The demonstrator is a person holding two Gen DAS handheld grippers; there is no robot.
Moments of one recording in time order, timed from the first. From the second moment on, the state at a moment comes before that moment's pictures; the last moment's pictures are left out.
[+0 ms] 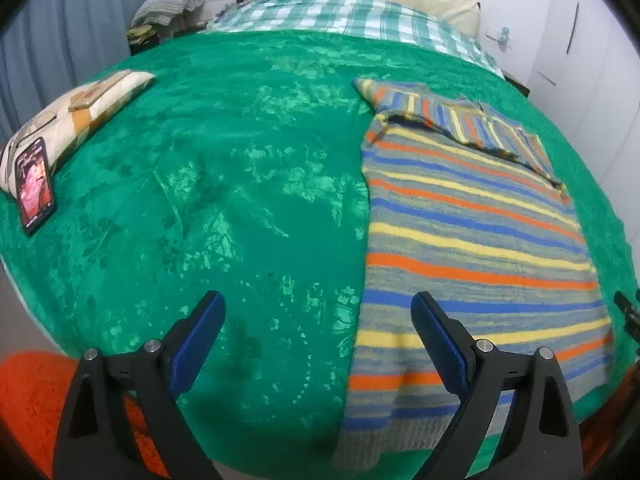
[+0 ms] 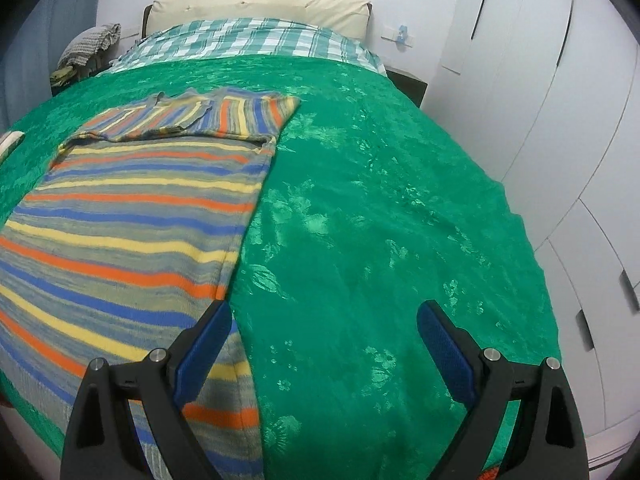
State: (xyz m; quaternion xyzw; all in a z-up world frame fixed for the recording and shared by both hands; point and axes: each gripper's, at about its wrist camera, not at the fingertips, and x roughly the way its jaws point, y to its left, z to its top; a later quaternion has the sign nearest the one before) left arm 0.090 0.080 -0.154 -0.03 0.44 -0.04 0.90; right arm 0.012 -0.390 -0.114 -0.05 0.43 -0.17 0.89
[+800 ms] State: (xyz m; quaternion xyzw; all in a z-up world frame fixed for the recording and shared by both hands) left arm 0.070 0.066 -0.195 0.00 0.56 -0.11 0.82; right arm -0.029 -0.415 -0.136 0.21 0.57 0.02 0.79
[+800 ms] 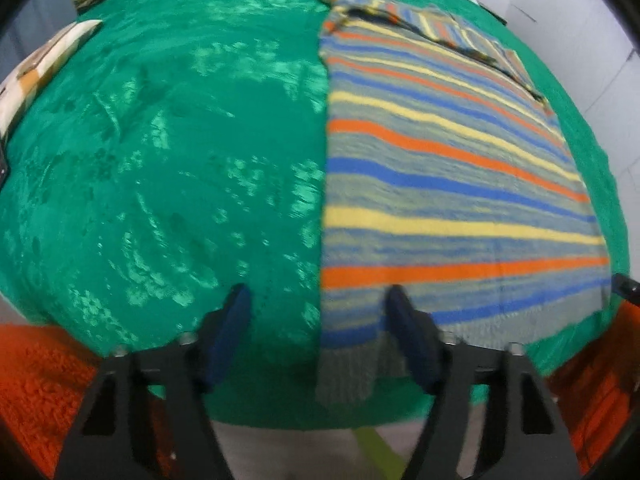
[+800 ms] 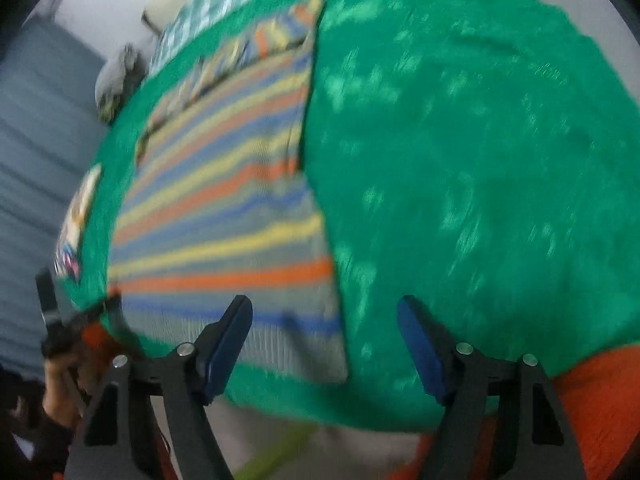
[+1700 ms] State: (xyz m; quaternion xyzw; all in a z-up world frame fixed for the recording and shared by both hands) left arm 0.370 0.054 -0.132 -0.24 0.51 -0.19 0.80; right arm 0.273 -0.493 -0.092 0.34 0.43 0.08 0.83
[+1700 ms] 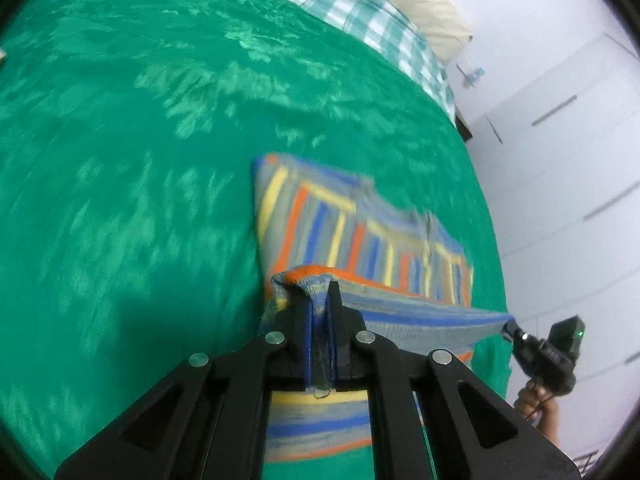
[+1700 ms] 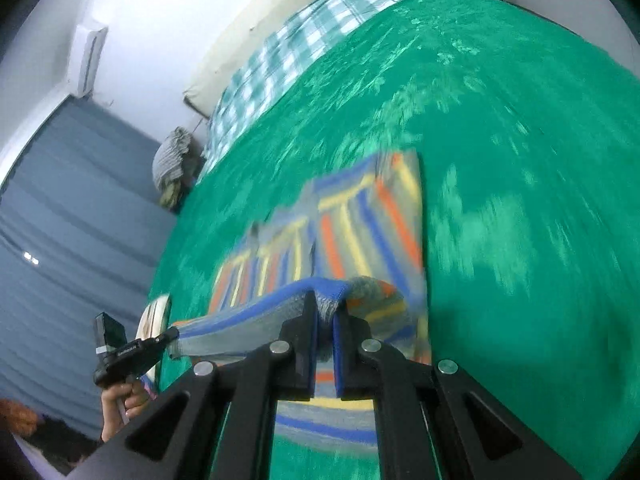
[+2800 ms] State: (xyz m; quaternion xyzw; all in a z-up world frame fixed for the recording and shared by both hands) left arm 0.460 0.014 -0.120 -0.17 0.50 -0.20 0.83; right arm 0.435 -0.345 -0.077 0.13 0.43 0.11 0.89
